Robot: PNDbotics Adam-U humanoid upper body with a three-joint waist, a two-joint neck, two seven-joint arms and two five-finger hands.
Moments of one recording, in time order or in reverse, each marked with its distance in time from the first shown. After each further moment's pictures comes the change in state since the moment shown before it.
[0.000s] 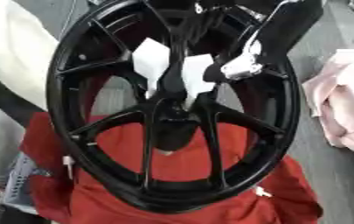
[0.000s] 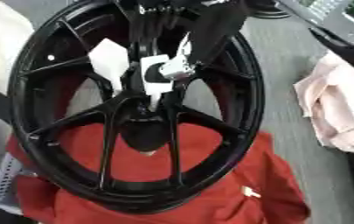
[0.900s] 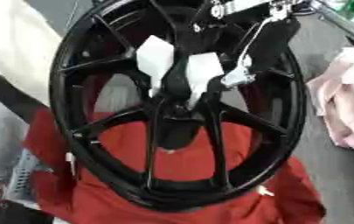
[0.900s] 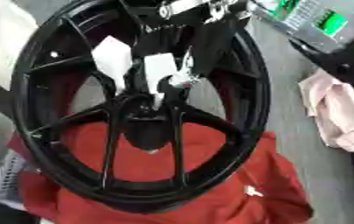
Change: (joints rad) left arm -0.002 -0.017 0.000 0.000 0.005 0.002 -0.002; right arm 0.034 0.041 0.018 0.105 0.049 -0.062 0.040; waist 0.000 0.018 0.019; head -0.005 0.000
